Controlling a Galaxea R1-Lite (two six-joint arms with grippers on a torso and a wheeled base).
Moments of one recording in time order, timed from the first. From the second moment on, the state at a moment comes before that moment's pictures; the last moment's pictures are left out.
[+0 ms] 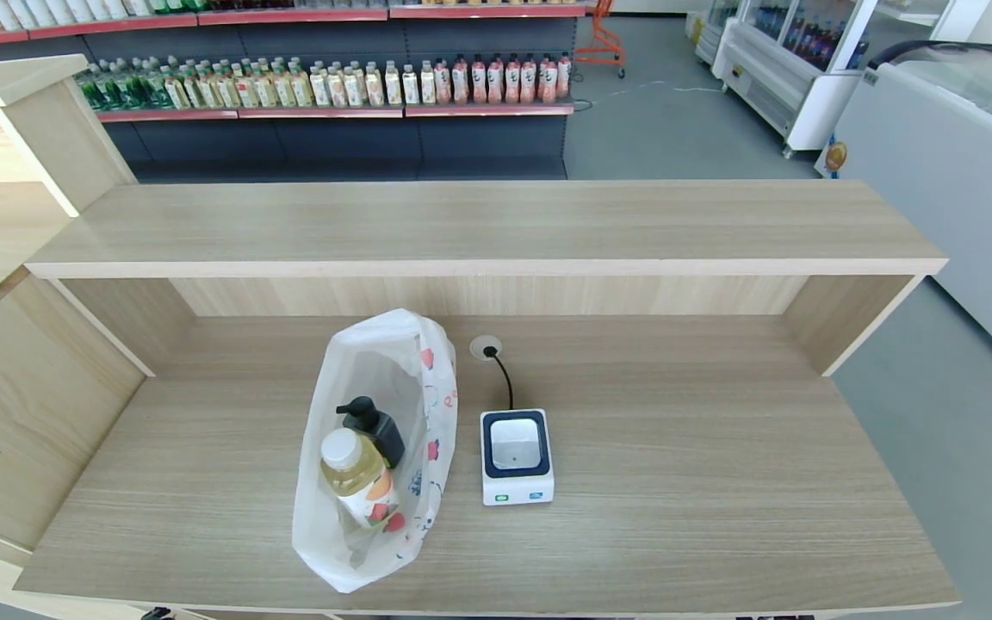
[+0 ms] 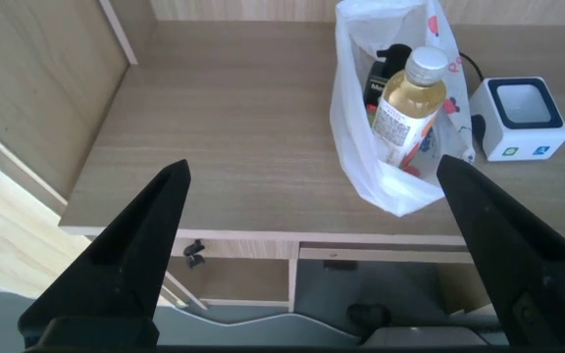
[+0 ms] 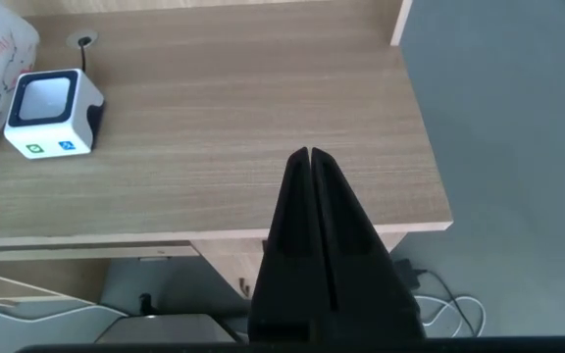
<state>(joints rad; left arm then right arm) 0.00 0.00 0.00 0.00 0.00 0.00 0.00 0.00 0.00 0.00 -0.03 -0.02</state>
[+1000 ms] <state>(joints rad) 0.00 0.00 0.00 0.00 0.00 0.00 0.00 0.00 0.00 0.00 -0.03 -0.02</state>
